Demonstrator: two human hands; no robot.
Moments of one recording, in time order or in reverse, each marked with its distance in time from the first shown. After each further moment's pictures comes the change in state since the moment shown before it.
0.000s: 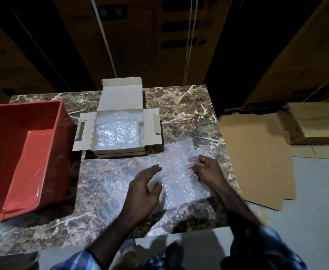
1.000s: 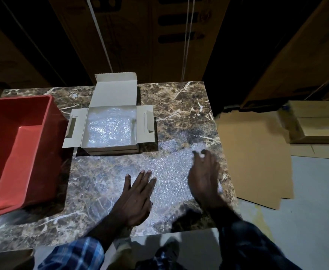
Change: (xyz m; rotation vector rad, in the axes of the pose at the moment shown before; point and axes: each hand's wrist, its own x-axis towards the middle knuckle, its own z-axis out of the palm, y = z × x) left_hand 0.001 -0.101 0.030 0.810 -0.447 0.350; right_hand 0.011 0.041 0.007 -0.982 0.421 -0.469
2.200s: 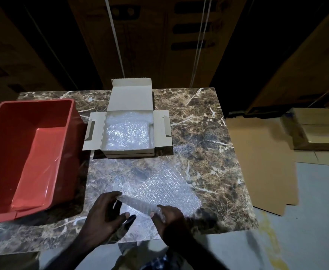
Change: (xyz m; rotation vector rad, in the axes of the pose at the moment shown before) left_hand -0.108 -0.059 -0.054 -0.728 0.300 -0.449; right_hand -0.120 -0.106 0.035 0.604 -0.139 -0.234
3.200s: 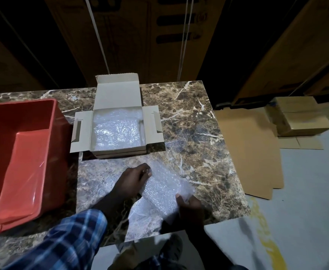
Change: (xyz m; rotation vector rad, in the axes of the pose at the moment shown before) left_hand 0.116 0.047 0.057 0.195 -0.244 0.196; right_hand 0.004 0.024 -0.029 0.220 0.061 0.880
